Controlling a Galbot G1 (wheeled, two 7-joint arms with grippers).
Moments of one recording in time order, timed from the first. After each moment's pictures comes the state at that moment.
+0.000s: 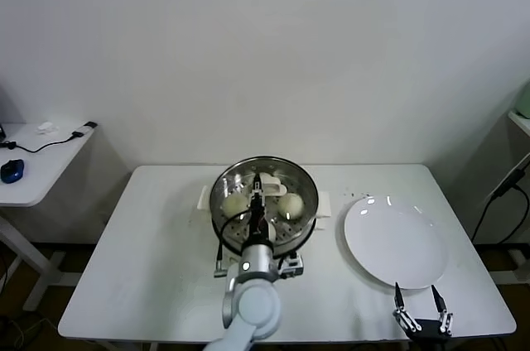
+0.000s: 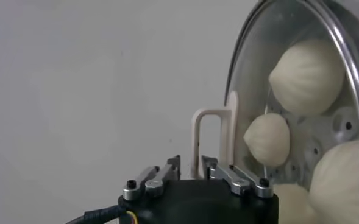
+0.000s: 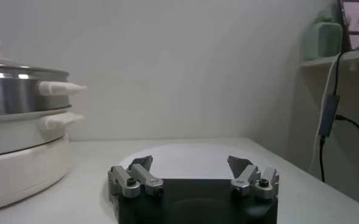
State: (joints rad) left arm 1.11 -1.54 0.06 -1.81 1.64 0.62 0.17; right arm -1.76 1.34 0.66 1.72 0.31 0.47 -0.02
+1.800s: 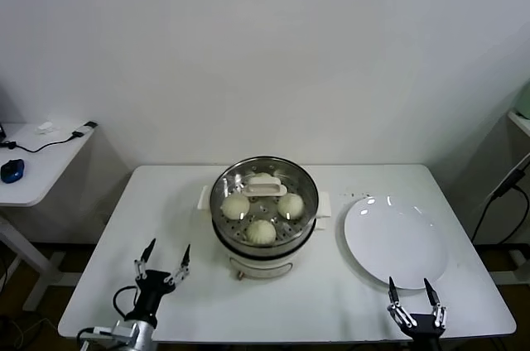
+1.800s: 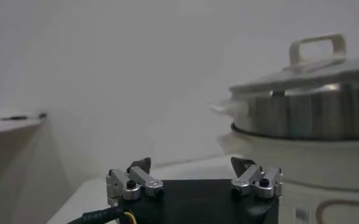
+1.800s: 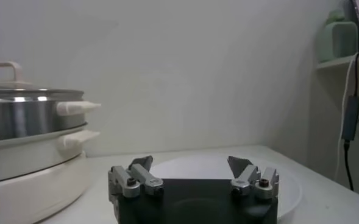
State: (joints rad) left arm 1.56 -1.29 -0.53 -1.74 -0.13 -0.29 0.00; right arm -1.75 1.31 0.62 1.71 0.38 0.52 -0.07
